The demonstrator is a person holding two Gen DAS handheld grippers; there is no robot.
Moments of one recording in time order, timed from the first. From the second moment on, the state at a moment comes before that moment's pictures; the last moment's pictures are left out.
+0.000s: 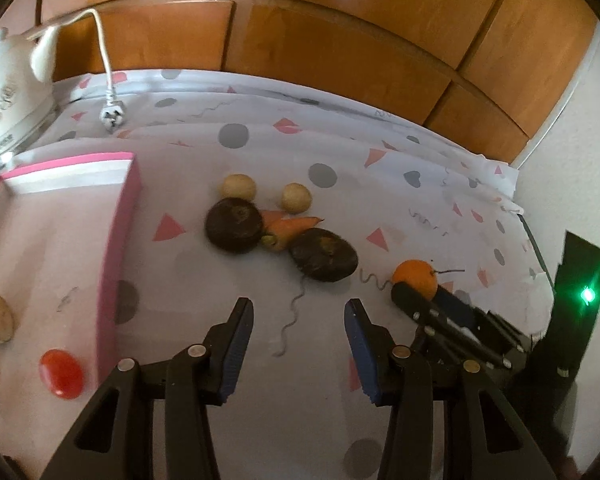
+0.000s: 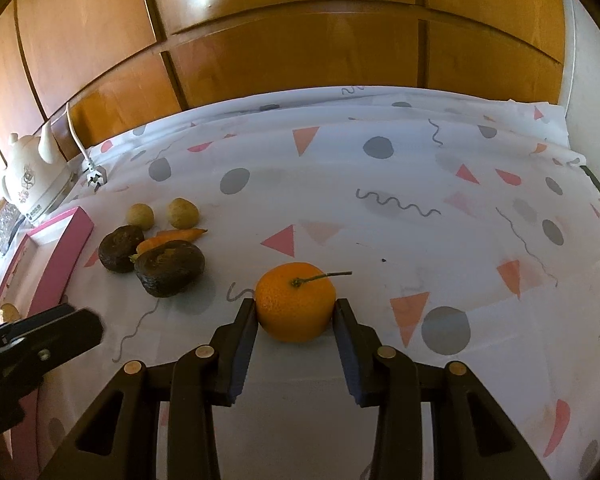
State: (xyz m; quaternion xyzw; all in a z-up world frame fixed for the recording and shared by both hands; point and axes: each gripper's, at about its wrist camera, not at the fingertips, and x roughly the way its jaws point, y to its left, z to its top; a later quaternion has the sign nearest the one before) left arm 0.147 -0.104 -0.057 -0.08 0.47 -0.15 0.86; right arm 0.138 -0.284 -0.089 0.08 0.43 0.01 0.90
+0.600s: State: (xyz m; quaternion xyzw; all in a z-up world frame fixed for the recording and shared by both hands) left arm 0.188 -0.146 -0.070 -0.09 0.50 -0.13 0.85; right arm 0.135 -0.291 -0.089 0.09 0.42 0.01 0.90
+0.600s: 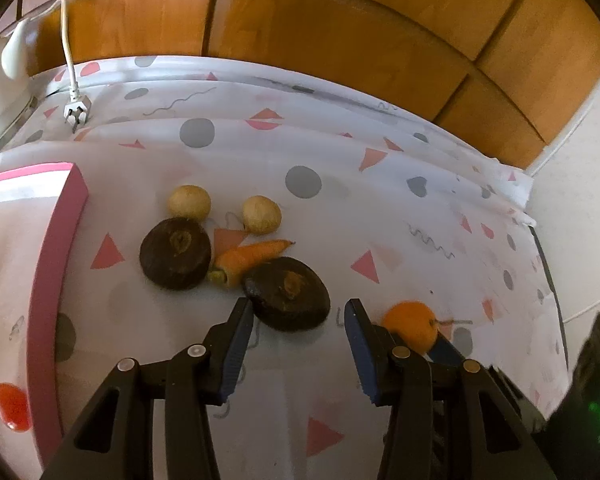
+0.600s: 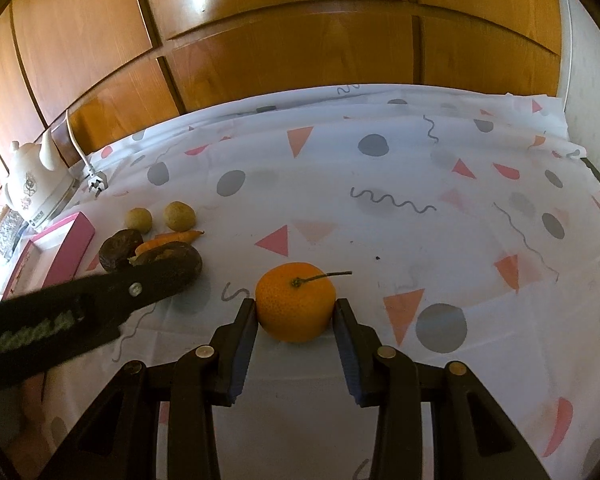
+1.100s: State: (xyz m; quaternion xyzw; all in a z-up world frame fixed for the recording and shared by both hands) left arm 0.174 -0.140 -0.080 -0.08 0.49 -0.14 0.86; right arm 0.132 -0.295 -0.091 0.10 0.42 0.02 0.90
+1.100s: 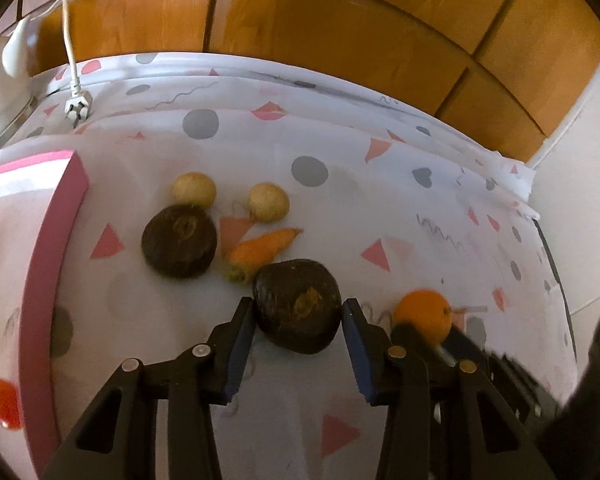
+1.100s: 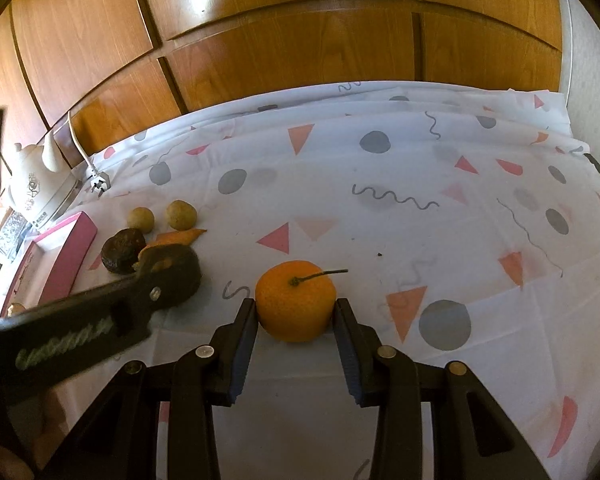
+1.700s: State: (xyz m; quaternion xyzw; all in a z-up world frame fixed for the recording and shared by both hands) left arm 0.104 -0.099 -0.084 -0.01 0.43 -0.15 0.89; right arm 0.112 -0.279 -0.089 0.07 0.43 0.03 0.90
